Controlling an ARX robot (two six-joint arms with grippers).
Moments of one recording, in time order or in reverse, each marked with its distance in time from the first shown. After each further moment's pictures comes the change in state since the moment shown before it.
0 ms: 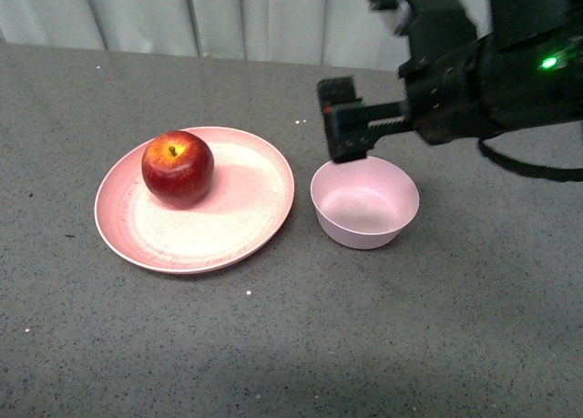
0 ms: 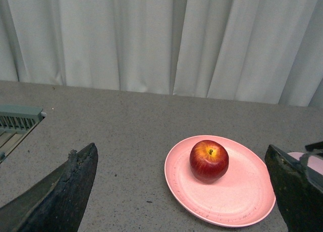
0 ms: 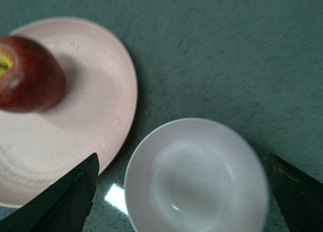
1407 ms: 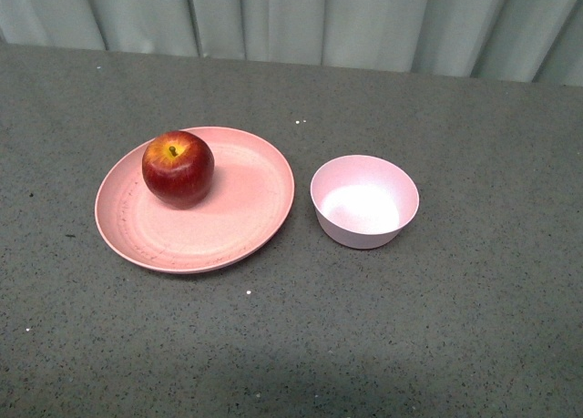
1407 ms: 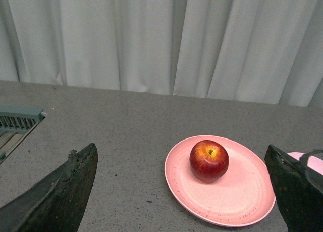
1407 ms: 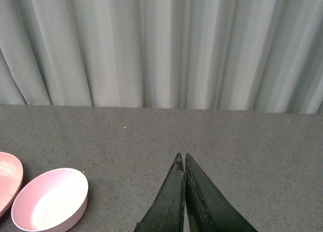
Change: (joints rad) left arm 0.000 0.000 0.000 0.000 0.000 0.000; right arm -0.380 -1.186 -0.960 0.430 0.107 -0.031
